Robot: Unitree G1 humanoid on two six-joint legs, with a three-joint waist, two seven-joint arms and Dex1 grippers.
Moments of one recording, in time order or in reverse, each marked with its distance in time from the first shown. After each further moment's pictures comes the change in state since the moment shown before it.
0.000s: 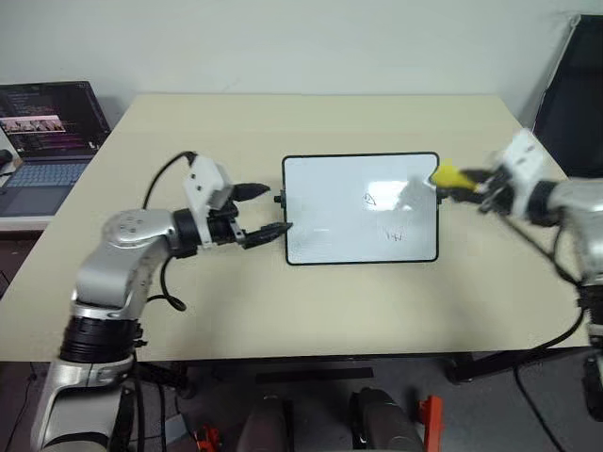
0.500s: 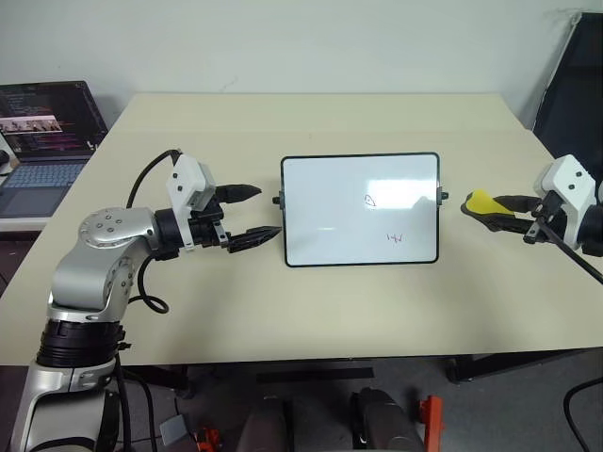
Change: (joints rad) left arm 0.024 0.039 0.021 -0.009 -0.022 0.004 -0.056; right arm 0.217 -0.116 -0.059 -0.027 0.057 -0.002 0.047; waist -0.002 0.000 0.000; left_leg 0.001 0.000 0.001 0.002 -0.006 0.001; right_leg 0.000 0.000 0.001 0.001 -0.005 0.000
